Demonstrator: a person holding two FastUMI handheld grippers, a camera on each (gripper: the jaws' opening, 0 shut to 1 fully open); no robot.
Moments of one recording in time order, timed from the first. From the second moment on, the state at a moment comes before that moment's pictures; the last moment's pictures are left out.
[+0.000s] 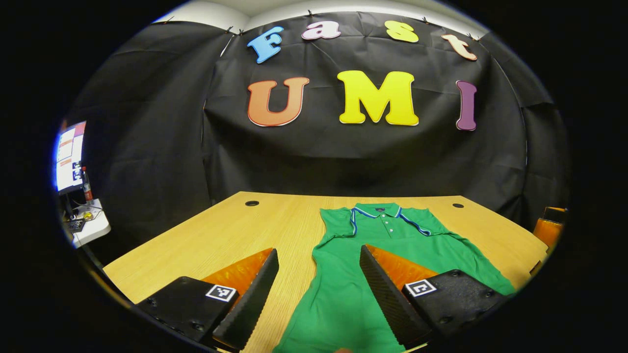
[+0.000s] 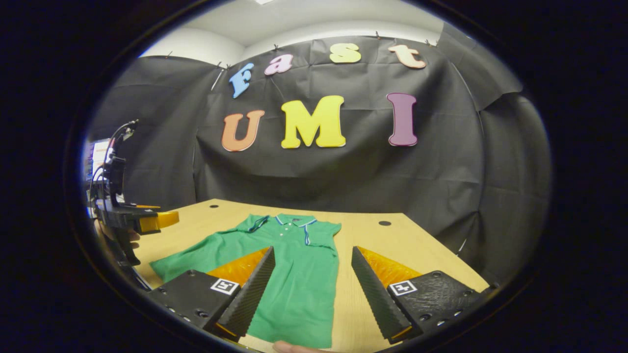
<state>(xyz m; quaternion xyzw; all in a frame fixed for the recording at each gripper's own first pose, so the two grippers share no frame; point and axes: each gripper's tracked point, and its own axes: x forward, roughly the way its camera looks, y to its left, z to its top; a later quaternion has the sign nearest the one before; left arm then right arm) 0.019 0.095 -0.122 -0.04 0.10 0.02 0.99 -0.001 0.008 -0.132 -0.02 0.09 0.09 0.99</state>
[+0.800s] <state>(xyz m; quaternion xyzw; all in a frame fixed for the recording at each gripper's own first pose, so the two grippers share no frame) -0.031 0.108 -0.232 -0.02 0.16 0.01 0.99 -0.043 -0.004 -0.269 0.01 0.22 0.07 0.97</state>
